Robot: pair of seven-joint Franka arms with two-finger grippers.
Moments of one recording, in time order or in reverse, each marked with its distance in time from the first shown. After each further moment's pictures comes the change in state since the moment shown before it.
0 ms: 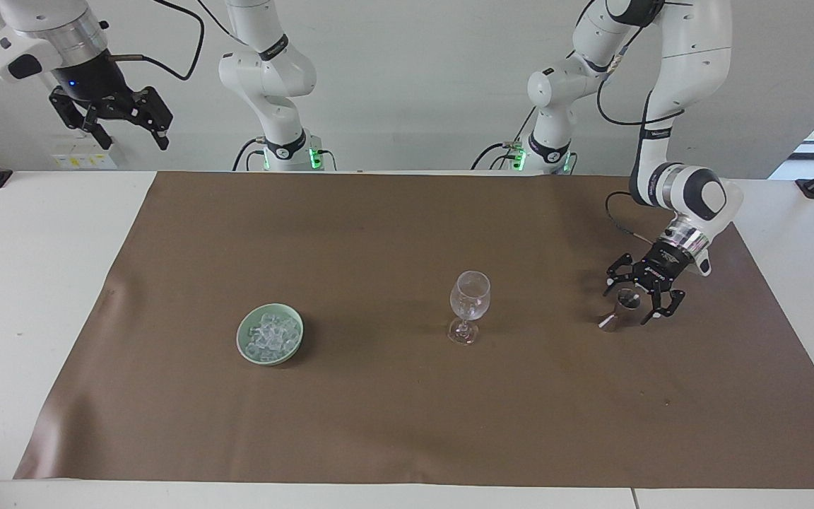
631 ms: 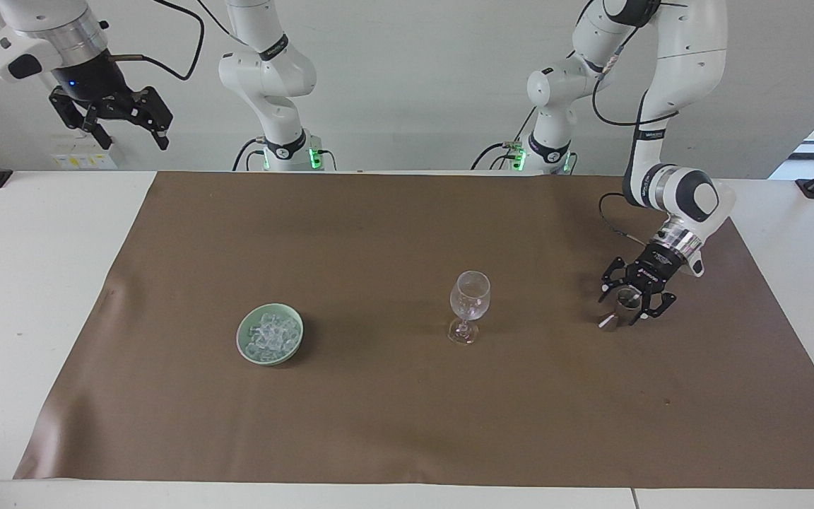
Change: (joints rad) left arm -0.011 0.000 -0.001 -0.003 -0.014 0.009 0.000; right arm 0.000 0.000 0.000 0.000 0.000 0.000 0.000
